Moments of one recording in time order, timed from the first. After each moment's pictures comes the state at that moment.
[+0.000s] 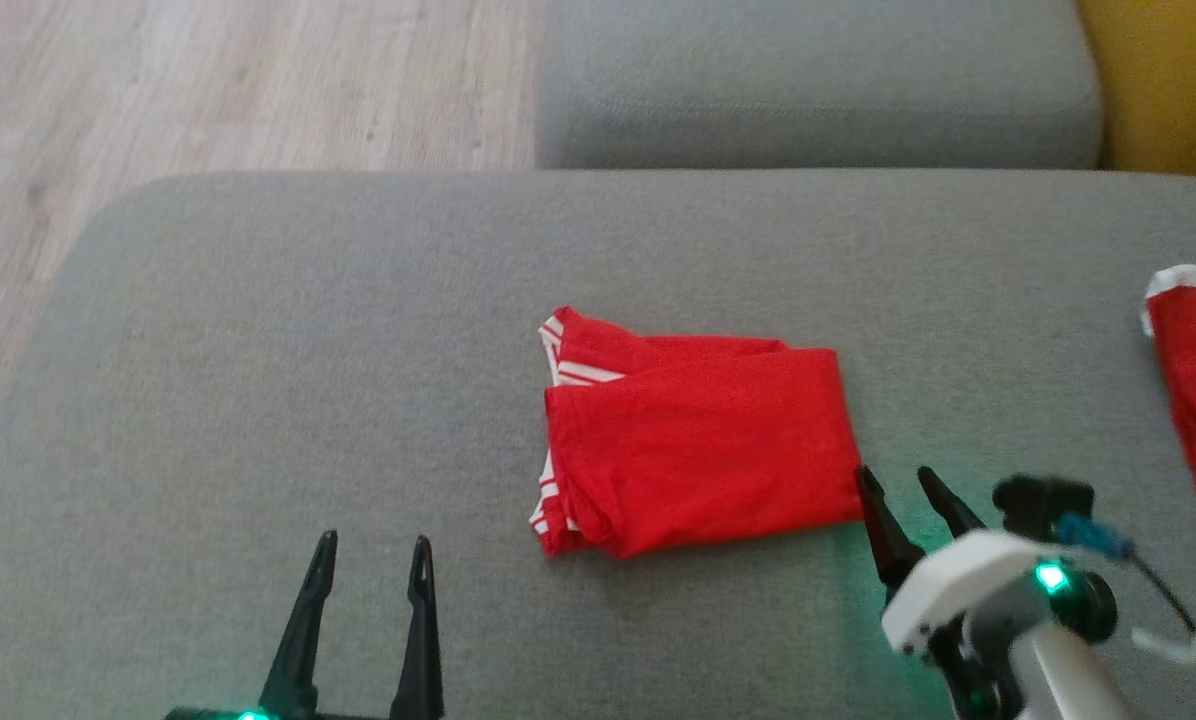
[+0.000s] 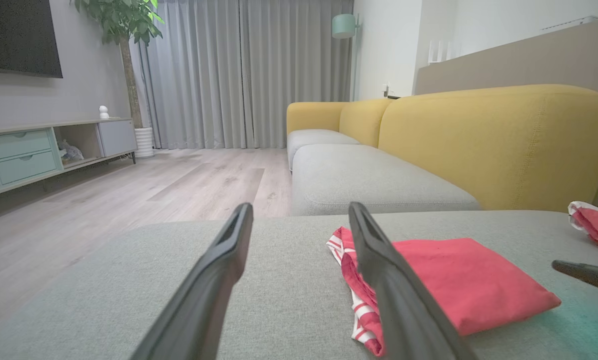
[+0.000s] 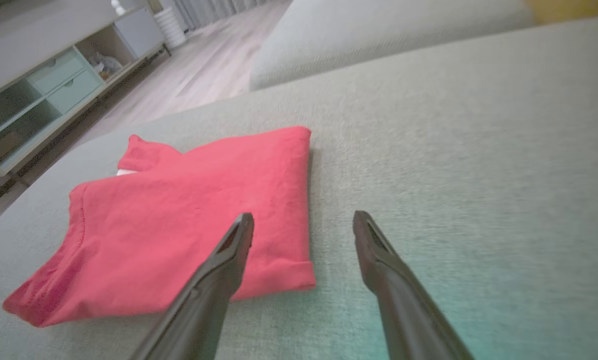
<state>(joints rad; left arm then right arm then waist) 0.30 0.09 -0.28 -0.18 -0.07 0.13 -0.26 -0.06 -0.05 0.10 0.41 0.31 0.12 0.01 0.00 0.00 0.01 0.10</state>
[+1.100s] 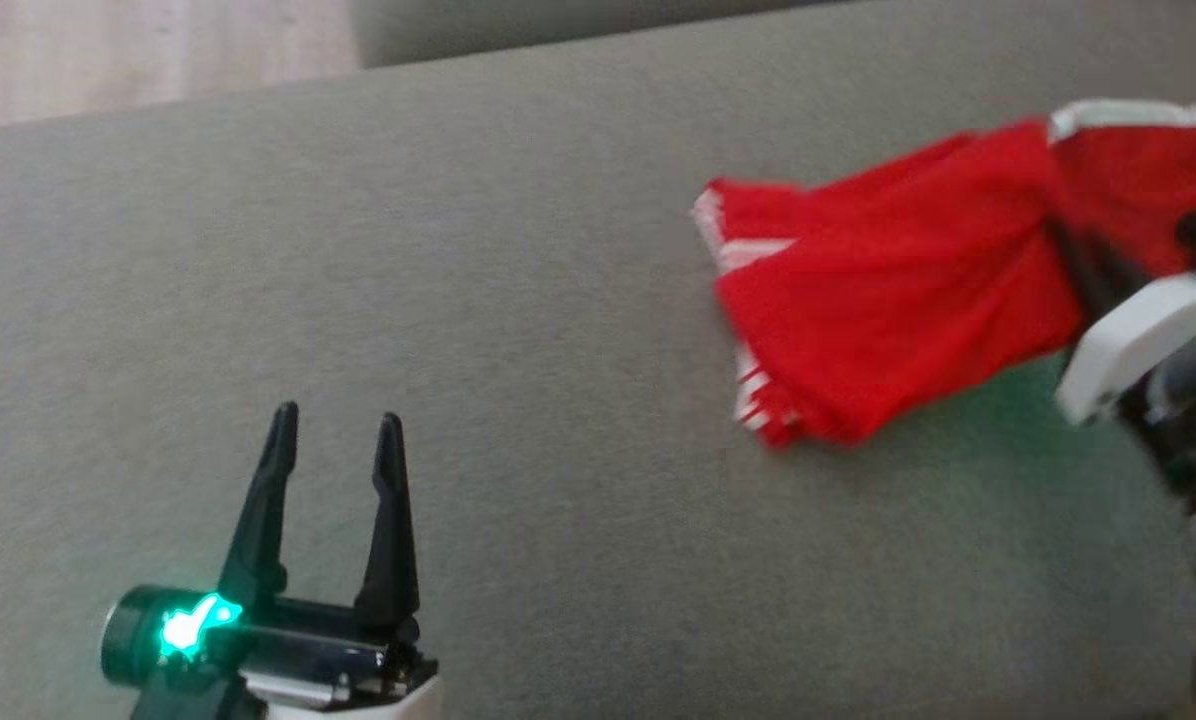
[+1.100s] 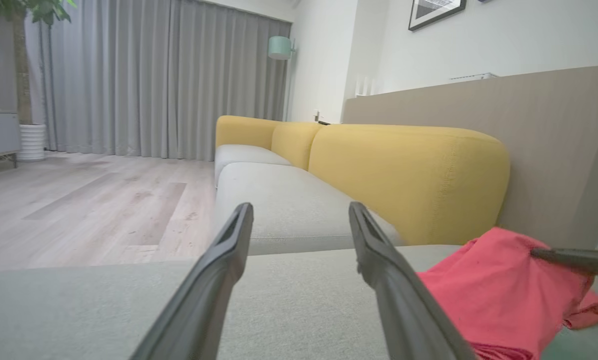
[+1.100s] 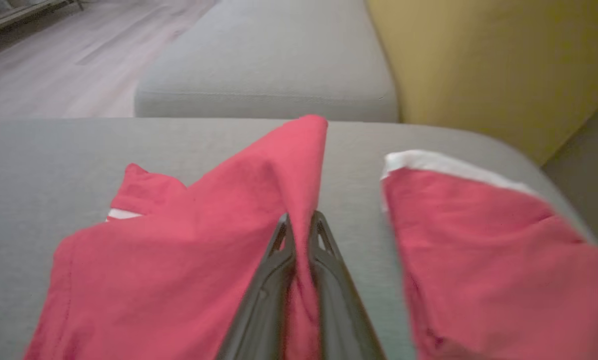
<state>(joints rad) 0.15 0.07 -0.22 -0.30 -0.14 0.00 -0.26 -0.44 -0.40 0.19 0.38 0.39 0.12 0.23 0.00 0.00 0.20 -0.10</state>
